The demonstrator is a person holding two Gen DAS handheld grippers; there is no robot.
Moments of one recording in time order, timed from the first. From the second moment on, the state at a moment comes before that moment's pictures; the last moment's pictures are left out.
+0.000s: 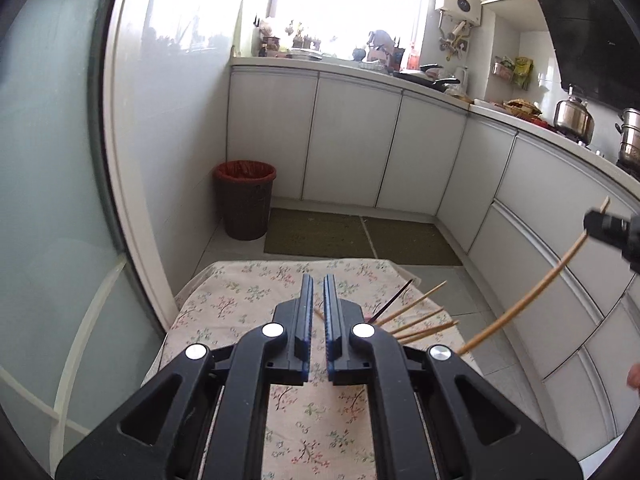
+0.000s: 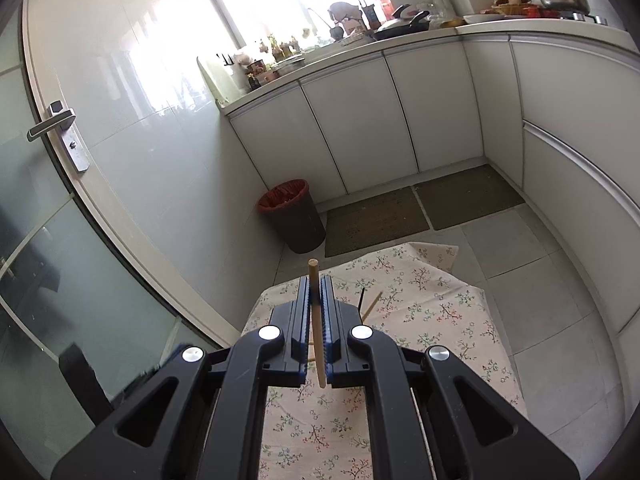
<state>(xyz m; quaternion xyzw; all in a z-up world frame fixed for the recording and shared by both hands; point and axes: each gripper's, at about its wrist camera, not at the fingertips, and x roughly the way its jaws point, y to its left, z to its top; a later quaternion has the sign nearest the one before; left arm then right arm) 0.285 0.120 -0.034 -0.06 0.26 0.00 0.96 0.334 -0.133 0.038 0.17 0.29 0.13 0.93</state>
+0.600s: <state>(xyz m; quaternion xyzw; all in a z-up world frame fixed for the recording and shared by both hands) 0.291 0.177 -0.093 -0.09 0.31 0.04 0.95 0.434 -0.057 -0.047 0.08 0.28 0.10 0.95</state>
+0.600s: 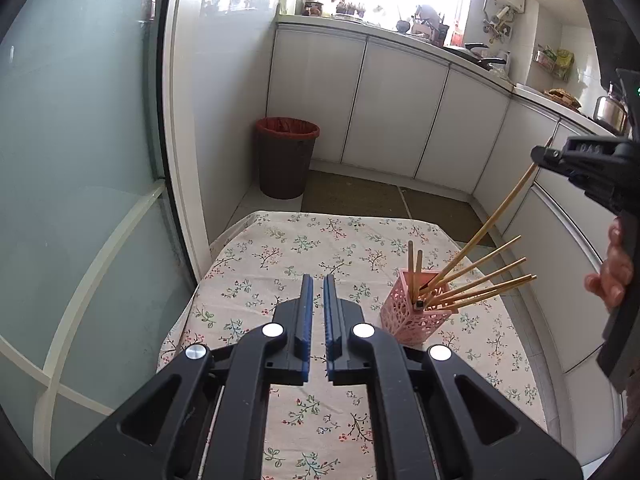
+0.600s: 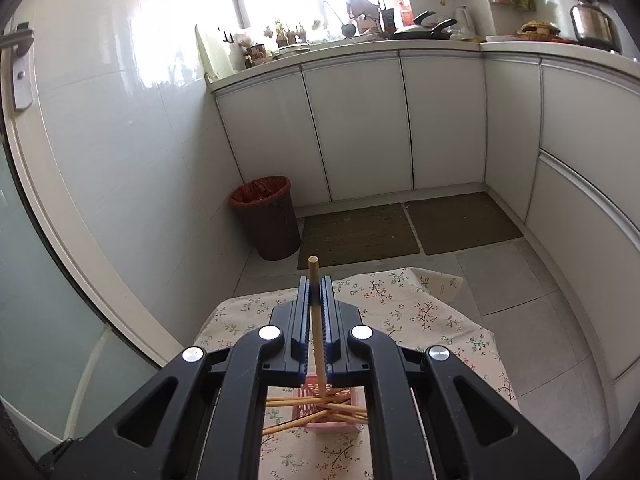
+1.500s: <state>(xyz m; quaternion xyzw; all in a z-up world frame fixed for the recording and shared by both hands) 0.230 0.108 -0.054 -0.06 0.28 0.04 0.96 0.262 -0.105 -0.063 0.06 0.32 0.01 0.95</state>
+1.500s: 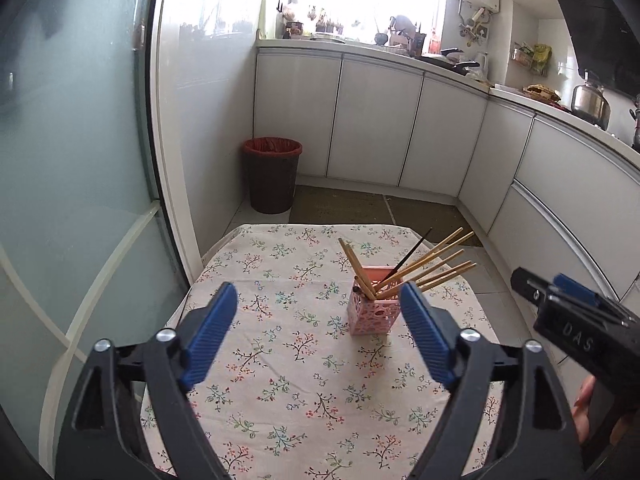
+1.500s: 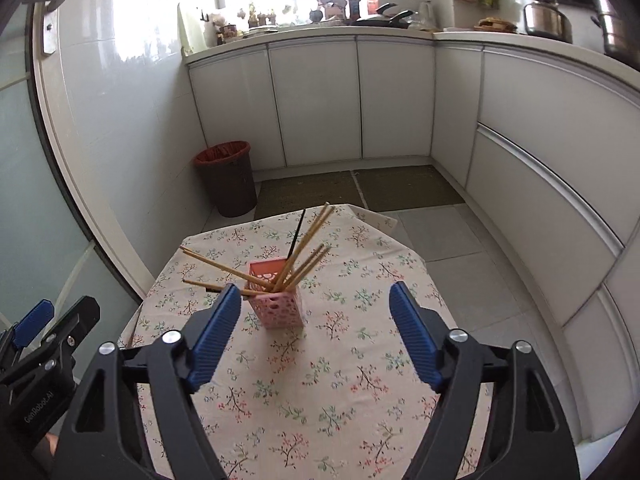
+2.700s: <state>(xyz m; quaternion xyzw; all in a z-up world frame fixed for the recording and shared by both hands) 0.046 0.036 -0.009 0.00 0.24 0.04 0.97 0.046 -0.151 -0.036 0.06 0.27 -0.13 0.95</state>
